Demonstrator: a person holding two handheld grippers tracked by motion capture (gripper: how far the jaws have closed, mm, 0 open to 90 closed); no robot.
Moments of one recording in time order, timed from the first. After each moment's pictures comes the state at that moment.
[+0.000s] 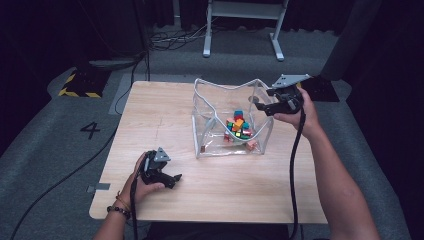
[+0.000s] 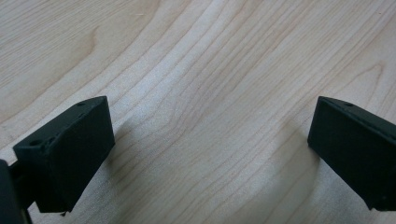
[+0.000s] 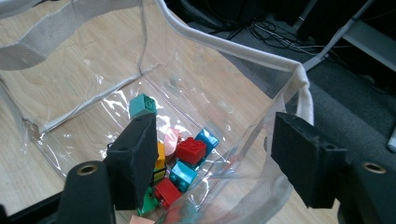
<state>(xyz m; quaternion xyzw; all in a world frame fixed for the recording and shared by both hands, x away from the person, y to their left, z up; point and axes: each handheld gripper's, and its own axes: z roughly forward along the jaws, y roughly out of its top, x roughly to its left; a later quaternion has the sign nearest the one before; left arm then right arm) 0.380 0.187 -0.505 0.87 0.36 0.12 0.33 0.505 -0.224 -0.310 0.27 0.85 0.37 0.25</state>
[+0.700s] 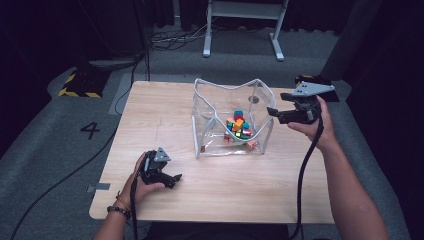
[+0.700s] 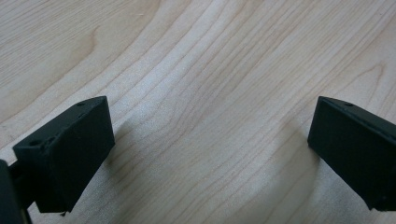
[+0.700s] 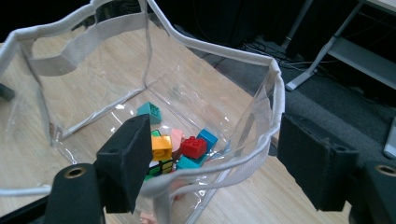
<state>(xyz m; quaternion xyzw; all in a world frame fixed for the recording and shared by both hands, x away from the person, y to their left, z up) 0.379 0.186 -0.505 0.87 0.36 0.12 0.33 0.465 -0.257 -0.303 0.28 0.82 0.42 0.26</state>
